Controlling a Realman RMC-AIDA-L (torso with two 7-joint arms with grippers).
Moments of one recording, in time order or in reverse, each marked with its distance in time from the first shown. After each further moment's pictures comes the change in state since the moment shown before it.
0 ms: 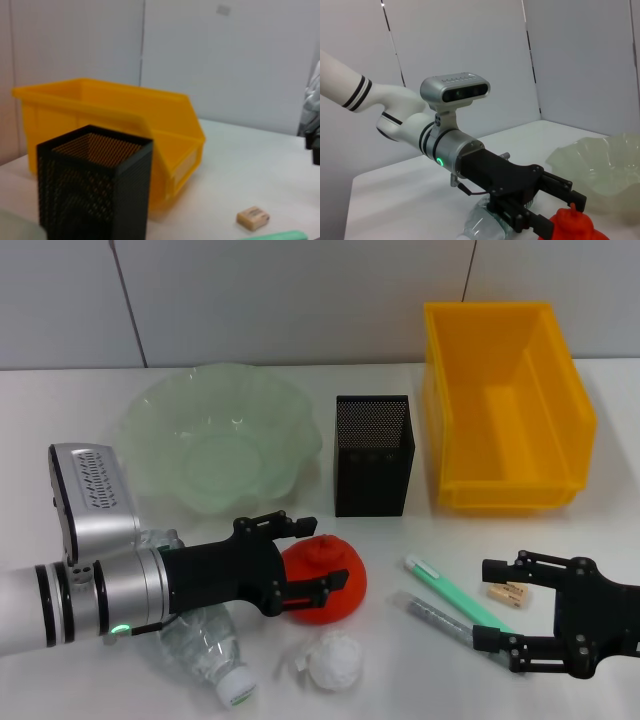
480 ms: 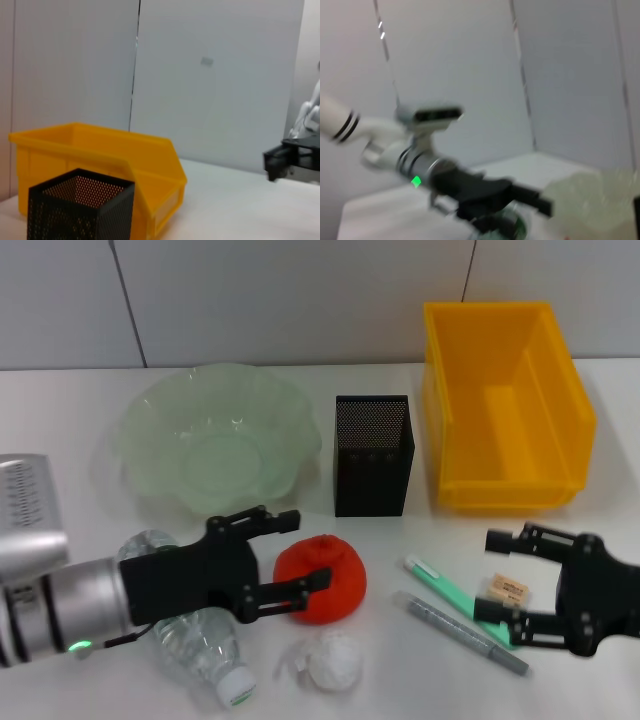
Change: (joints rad) left arm 0.082 0.001 -0.056 0.080 0.004 0.195 0.000; right arm 0.002 -0.007 -0.008 -0.038 0.078 -0.010 -0.056
